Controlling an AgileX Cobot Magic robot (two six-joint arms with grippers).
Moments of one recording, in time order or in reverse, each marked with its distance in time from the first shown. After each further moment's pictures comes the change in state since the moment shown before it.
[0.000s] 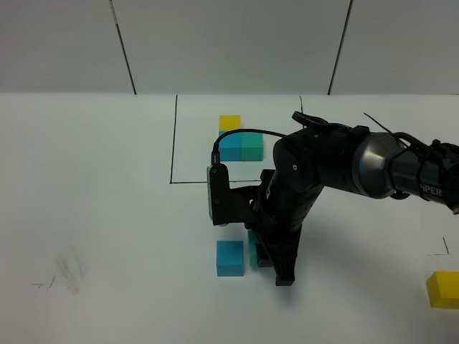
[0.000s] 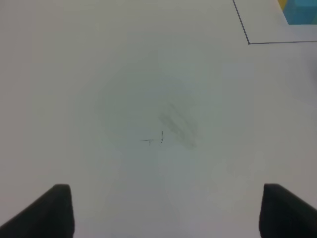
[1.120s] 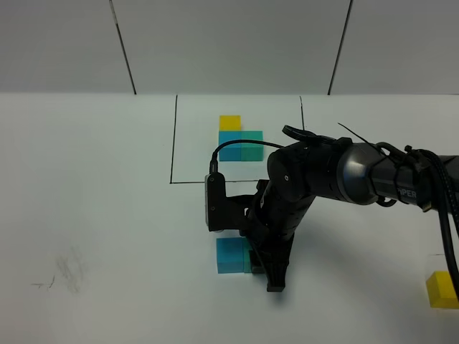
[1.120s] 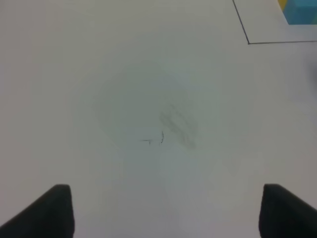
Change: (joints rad) left arm 0.000 0.000 0.000 0.000 0.000 0.000; right arm 0.000 0.072 0.000 0.038 -0.068 -0.001
